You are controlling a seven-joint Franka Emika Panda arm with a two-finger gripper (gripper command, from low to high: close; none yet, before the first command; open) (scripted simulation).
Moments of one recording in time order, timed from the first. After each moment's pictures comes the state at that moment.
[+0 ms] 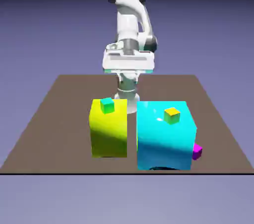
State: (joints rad) arm 0.00 -0.54 0.04 -2.81 -0.05 3.00 0.73
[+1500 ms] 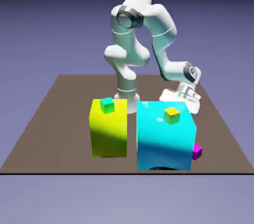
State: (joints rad) arm -0.30 0.51 1.30 -2.74 -1.63 1.65 0.29
